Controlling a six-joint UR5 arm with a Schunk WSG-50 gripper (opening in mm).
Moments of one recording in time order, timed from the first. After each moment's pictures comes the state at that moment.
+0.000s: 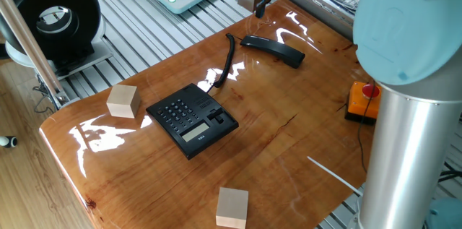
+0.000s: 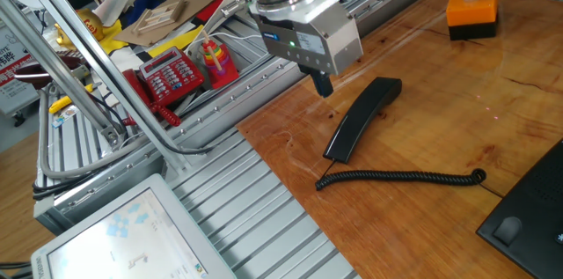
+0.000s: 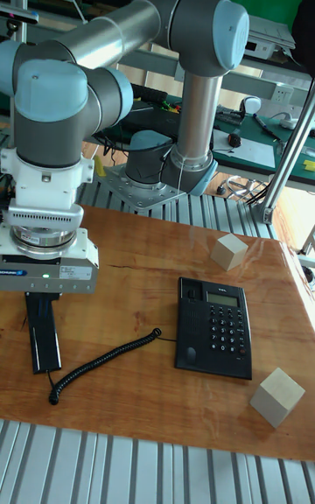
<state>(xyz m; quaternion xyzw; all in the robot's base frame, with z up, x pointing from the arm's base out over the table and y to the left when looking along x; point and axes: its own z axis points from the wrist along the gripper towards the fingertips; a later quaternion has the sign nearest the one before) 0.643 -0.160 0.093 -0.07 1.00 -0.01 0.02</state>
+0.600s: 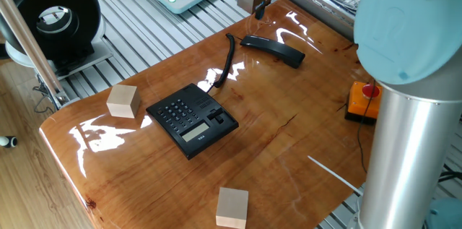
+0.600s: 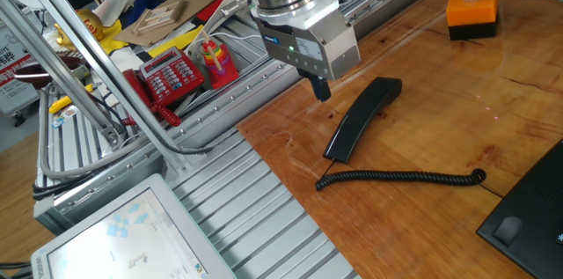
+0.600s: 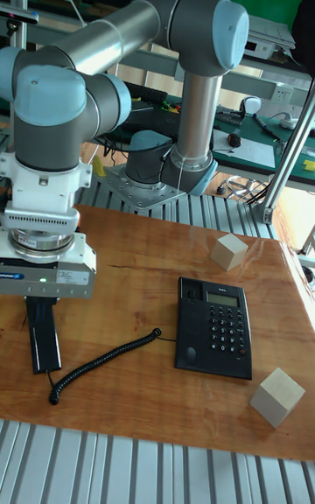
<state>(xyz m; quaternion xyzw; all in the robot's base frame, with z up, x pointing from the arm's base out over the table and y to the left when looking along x) 0.646 -0.151 0.088 -0.07 1.00 0.01 0.03</state>
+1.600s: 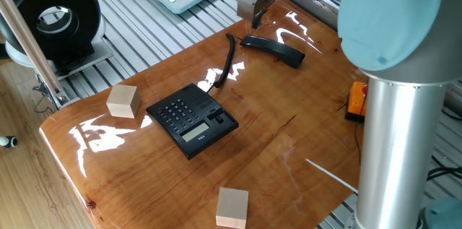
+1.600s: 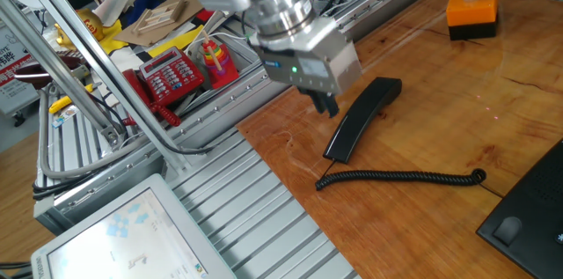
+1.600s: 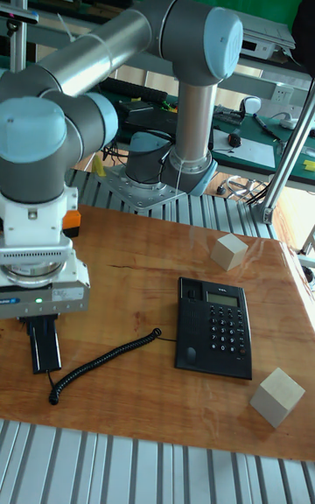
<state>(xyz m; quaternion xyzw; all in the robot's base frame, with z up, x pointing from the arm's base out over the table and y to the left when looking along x) 0.644 -0.163 0.062 -0.13 0.99 0.02 -0.01</state>
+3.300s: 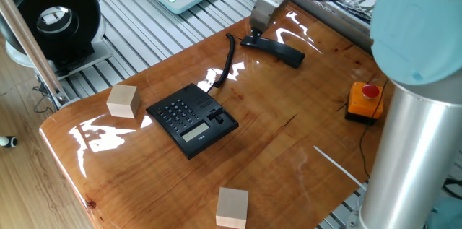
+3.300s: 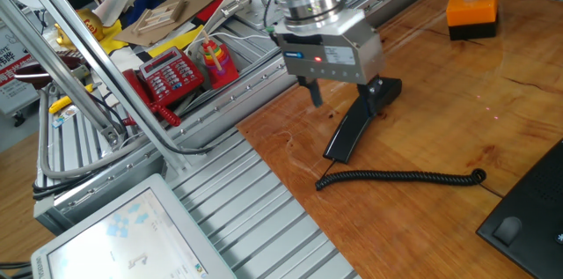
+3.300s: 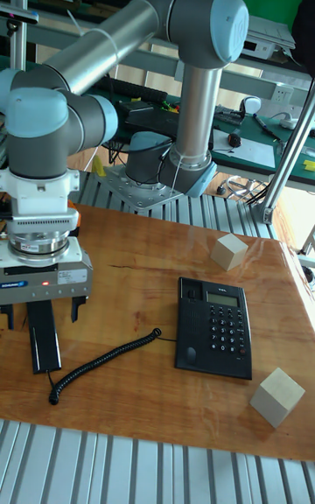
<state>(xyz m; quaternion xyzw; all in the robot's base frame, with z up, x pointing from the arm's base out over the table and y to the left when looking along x) 0.623 -0.156 0.045 -0.15 0.99 0.02 0.07</state>
